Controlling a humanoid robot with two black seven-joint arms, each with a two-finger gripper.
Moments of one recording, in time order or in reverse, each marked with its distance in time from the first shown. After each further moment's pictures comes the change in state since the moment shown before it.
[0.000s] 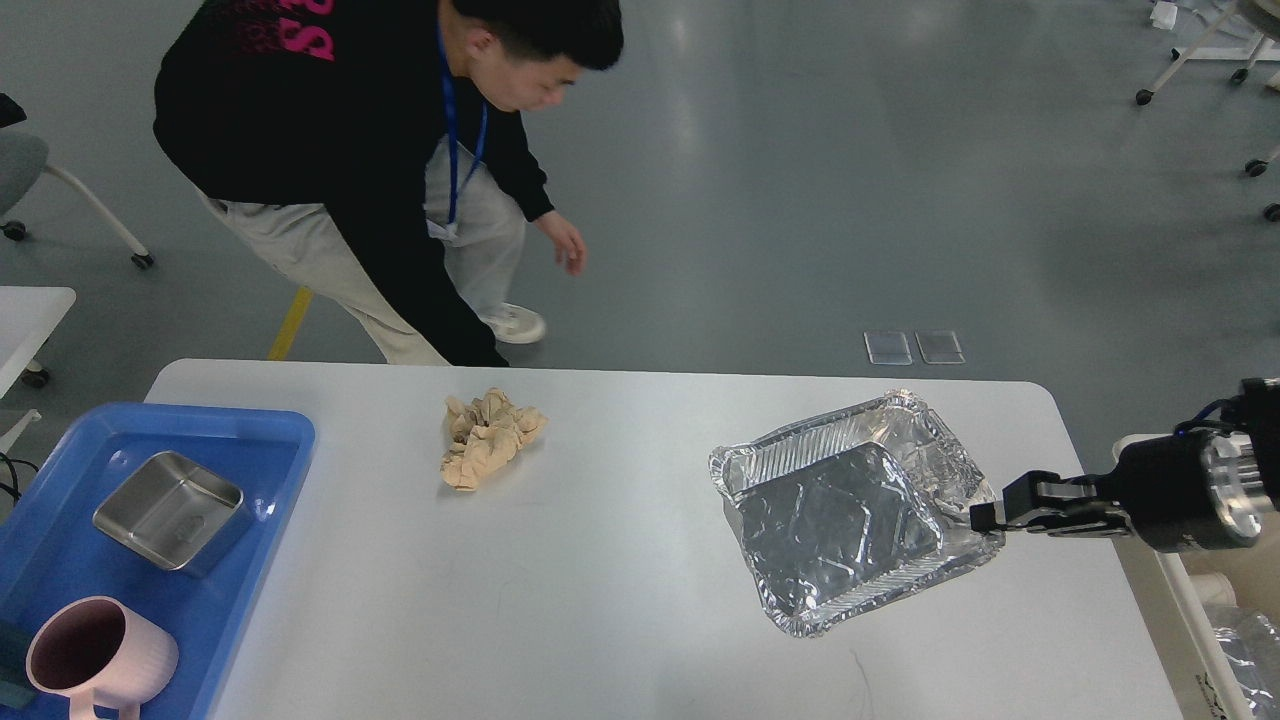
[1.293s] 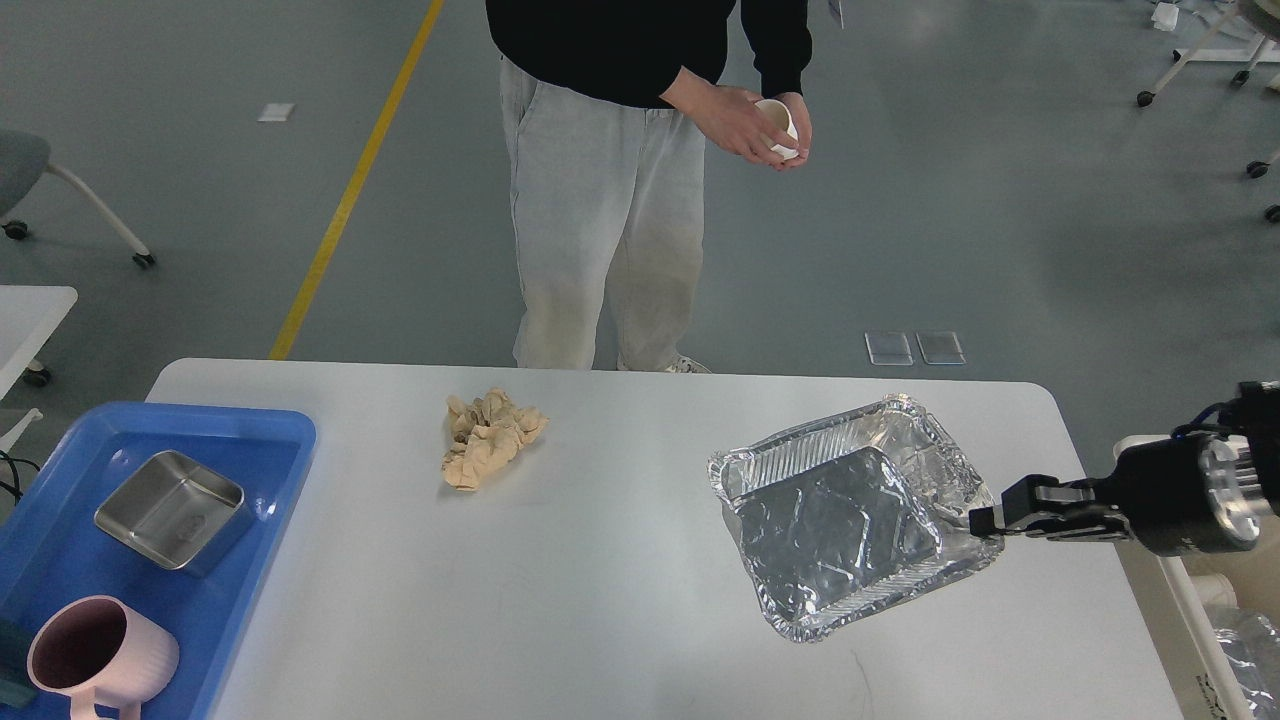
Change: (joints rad) left arm 0.056 0.070 0.205 0.098 0.338 0.051 0.218; right arm -0.003 0.002 -0.004 0.002 0.001 0.002 -0.001
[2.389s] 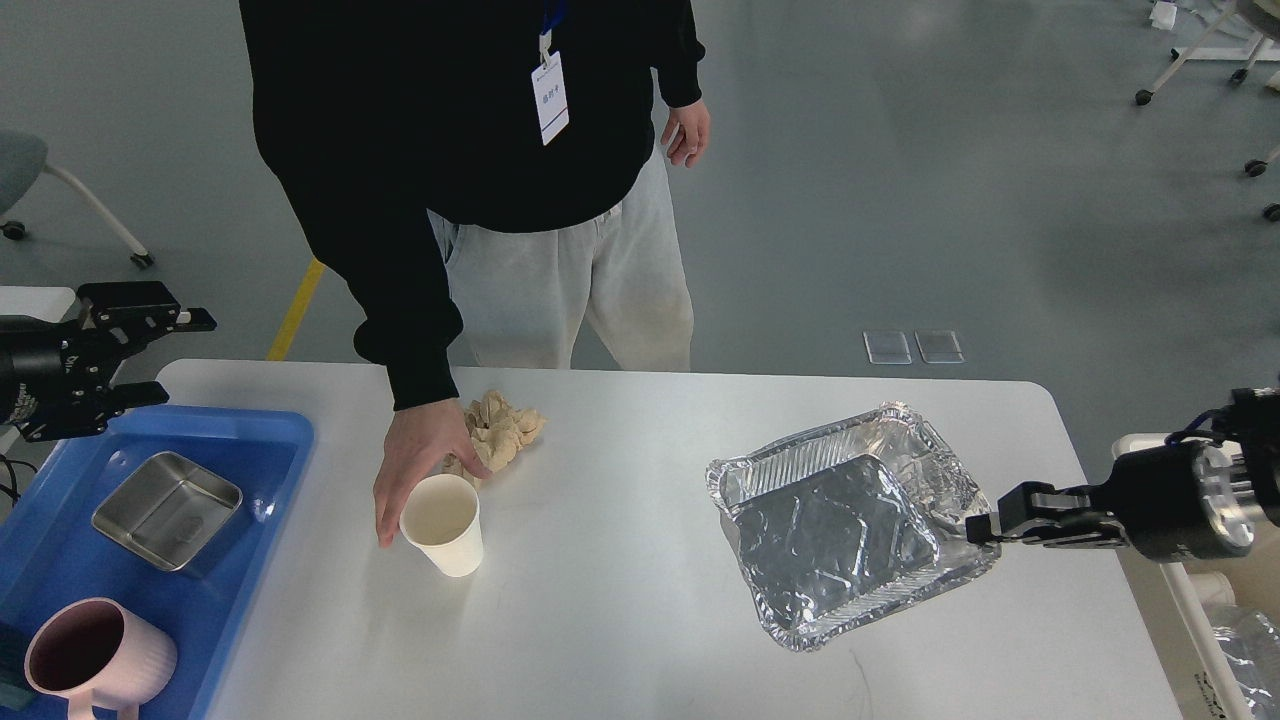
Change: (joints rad) left arm 0.082 -0.412 -0.003 -0.015 0.059 0.180 0.008; right arm -0.008 0.007 -0.008 0.000 -0.002 -0.002 0.000
